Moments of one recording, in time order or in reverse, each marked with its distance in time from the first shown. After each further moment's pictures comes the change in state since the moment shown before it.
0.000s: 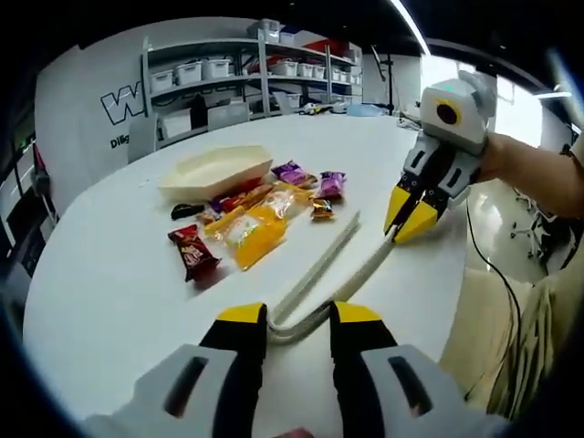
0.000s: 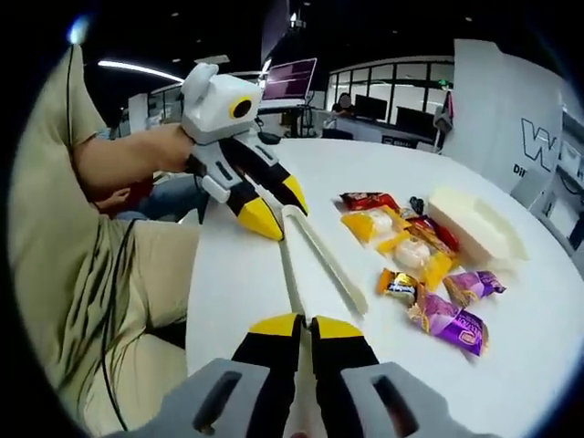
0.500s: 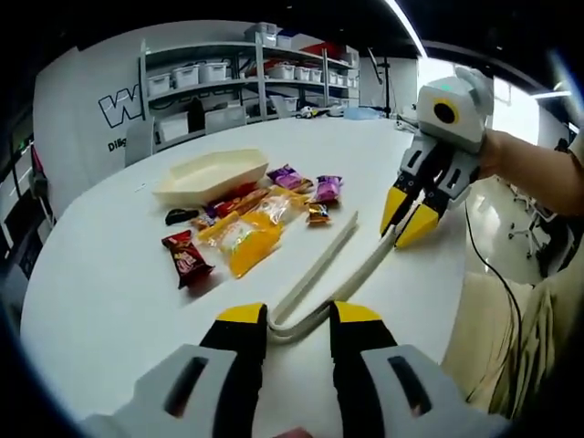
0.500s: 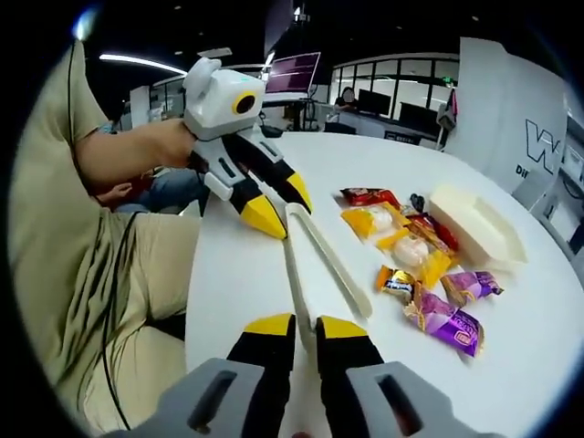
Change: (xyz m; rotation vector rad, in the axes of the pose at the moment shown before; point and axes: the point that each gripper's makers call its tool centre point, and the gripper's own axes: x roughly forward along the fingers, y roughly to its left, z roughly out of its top) left arm 0.005 -0.003 0.004 0.004 -0.019 -0.013; right arm -0.002 -0.001 -0.002 -0.024 0.036 0.010
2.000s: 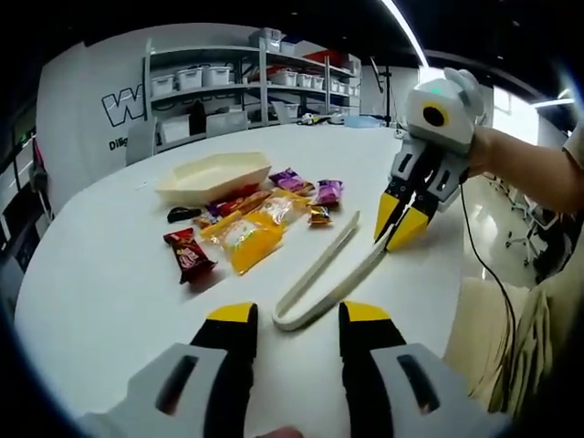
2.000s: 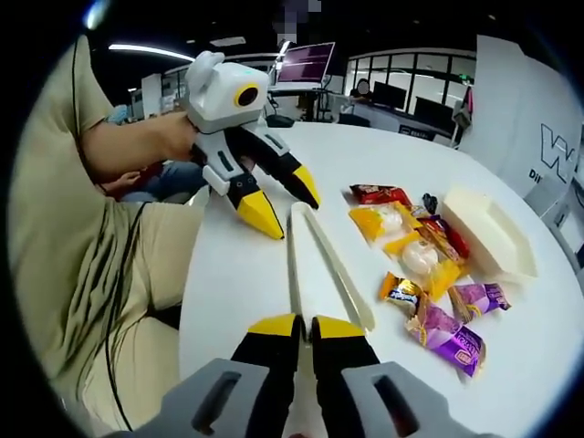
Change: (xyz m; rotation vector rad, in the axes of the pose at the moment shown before) left arm -0.001 0.000 -0.002 -0.022 -0.033 -0.018; right arm 0.008 -0.002 0.002 -0.041 0.052 0.049
